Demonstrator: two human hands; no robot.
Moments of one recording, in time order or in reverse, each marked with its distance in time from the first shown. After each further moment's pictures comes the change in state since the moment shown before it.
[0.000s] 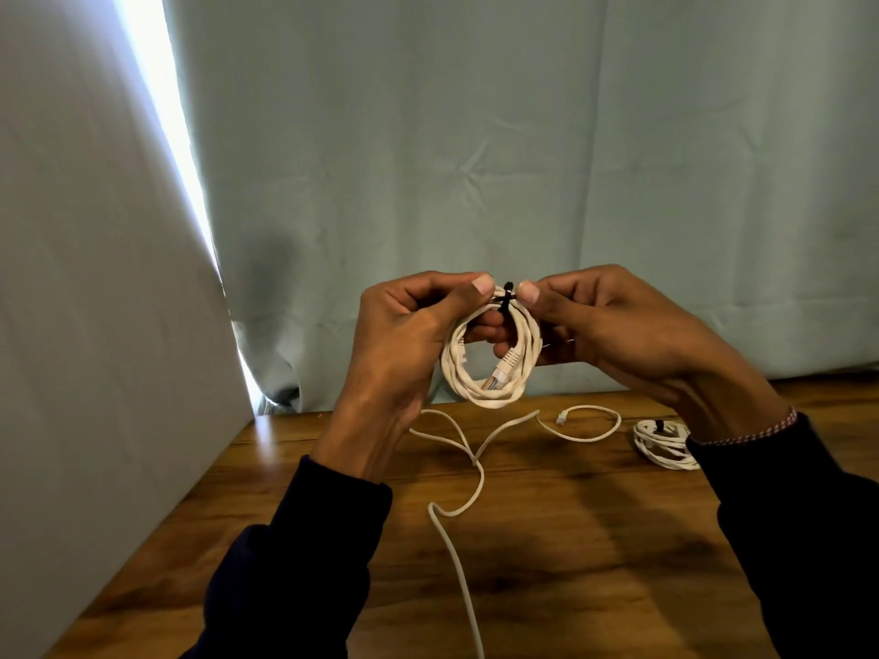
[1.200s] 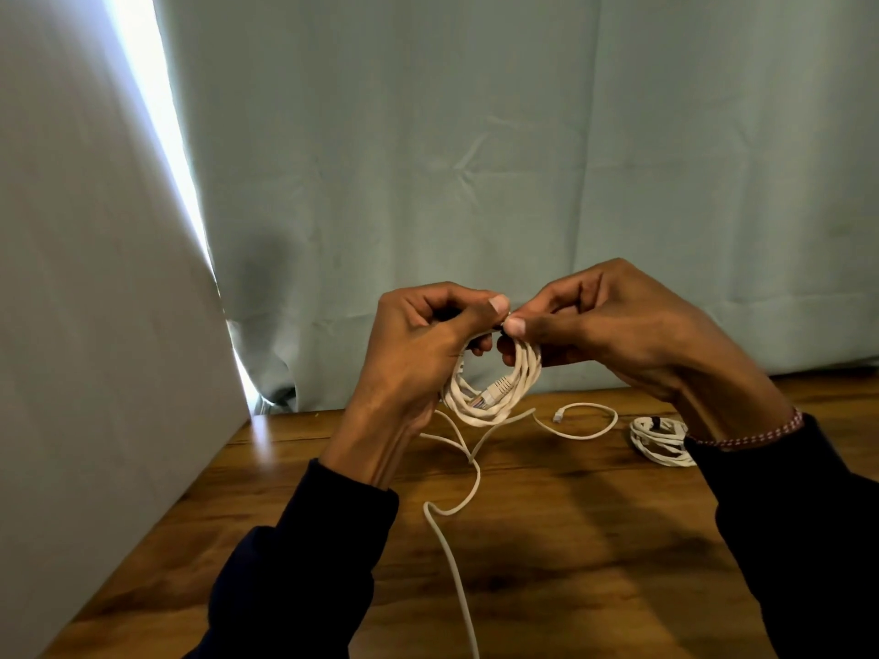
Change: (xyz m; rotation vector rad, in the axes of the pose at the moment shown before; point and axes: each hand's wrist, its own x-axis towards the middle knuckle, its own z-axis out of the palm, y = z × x) left_hand 0.003 -0.015 0.005 0.108 -0.045 0.006; right_hand -0.004 -0.005 -0.003 -0.096 0.033 0.054
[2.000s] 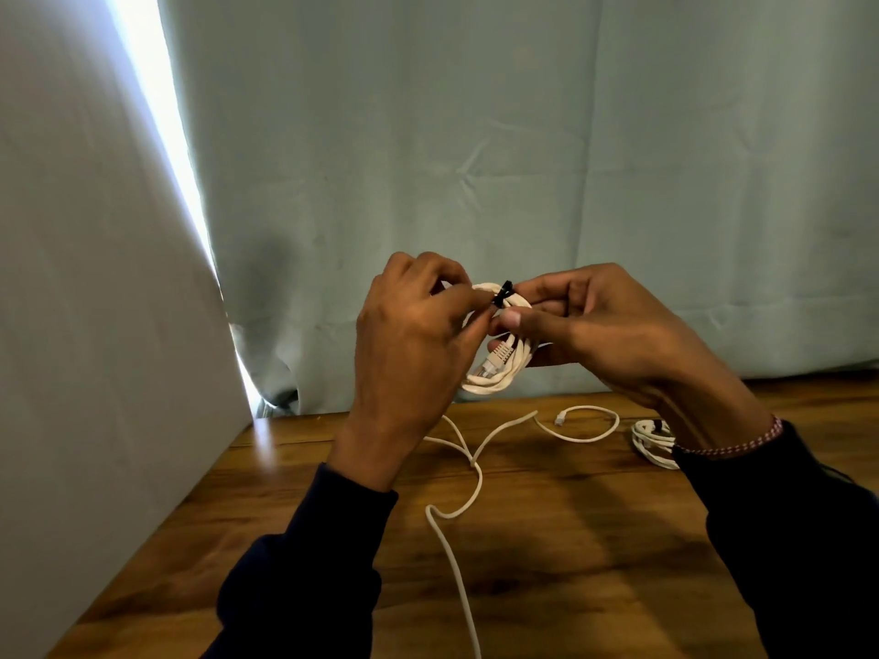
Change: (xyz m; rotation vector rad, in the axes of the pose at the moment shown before) left_hand 0.002 -0.004 -0.011 1.052 0.206 0.804; right_hand 0.004 0.004 0.010 0.010 0.074 -0.069
